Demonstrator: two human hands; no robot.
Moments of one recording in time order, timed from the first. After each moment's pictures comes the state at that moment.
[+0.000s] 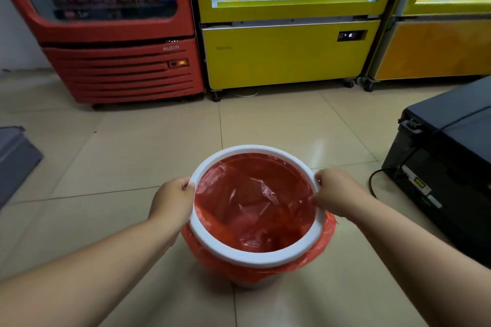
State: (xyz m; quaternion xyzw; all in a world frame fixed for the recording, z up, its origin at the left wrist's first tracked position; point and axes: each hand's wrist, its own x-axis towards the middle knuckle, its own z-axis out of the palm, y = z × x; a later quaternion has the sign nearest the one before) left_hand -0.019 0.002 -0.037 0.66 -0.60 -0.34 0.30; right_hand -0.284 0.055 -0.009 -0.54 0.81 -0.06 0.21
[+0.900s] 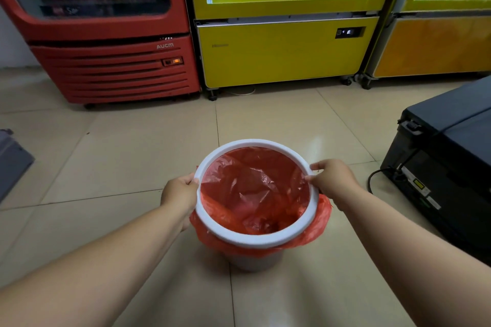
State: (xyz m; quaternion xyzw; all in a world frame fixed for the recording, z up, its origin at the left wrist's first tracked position) left_hand -0.039 -0.047 -0.062 0.67 -0.42 -0.49 0.36; right_hand -0.302 0.014 -0.029 -0.39 0.83 -0.27 0.31
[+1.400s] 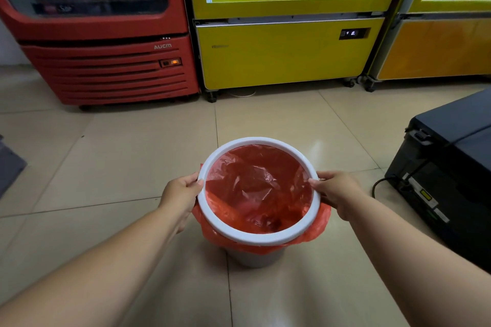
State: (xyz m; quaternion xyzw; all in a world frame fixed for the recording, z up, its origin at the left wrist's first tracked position) left_hand -0.043 -0.087 -0.070 0.62 -0.42 -0.55 0.37; right_hand -0.317 -0.013 -0.045 -0.25 0.78 -0.40 0.42
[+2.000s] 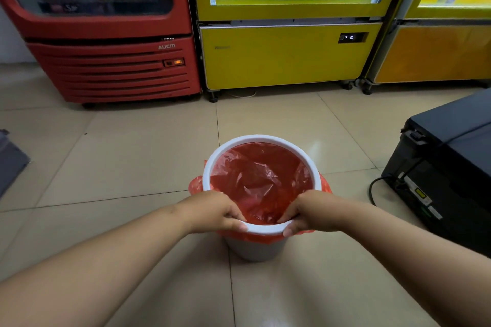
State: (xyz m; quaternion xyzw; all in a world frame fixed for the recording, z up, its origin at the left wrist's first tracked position) left_hand -0.047 -0.053 -0.032 0.33 -0.89 -0.29 -0.10; right_hand -0.279 0.014 -0.022 -0.75 0.58 0.09 0.30
